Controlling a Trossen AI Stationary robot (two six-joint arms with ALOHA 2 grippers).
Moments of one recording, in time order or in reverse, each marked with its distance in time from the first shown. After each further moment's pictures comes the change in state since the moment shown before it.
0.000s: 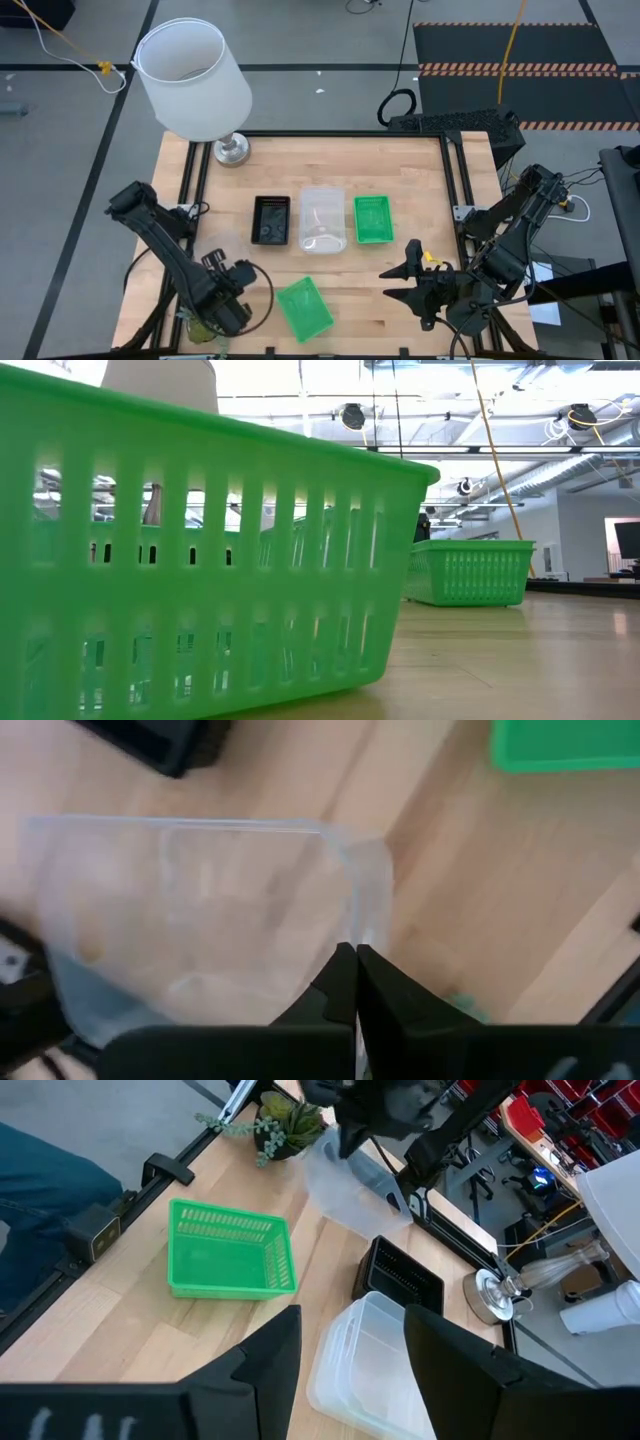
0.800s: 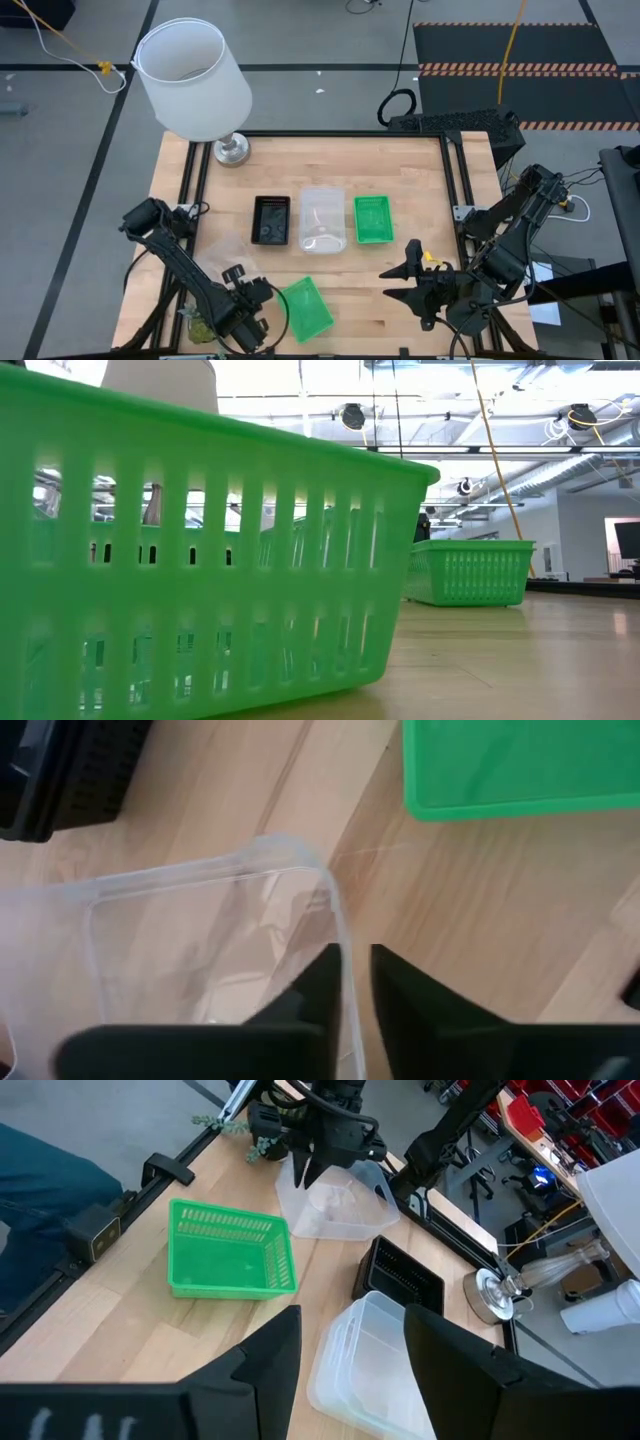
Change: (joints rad) left arm -0.015 0.177 0.000 0.215 -0.091 0.041; right arm 0.000 0.000 0.000 -0.001 0.000 0.003
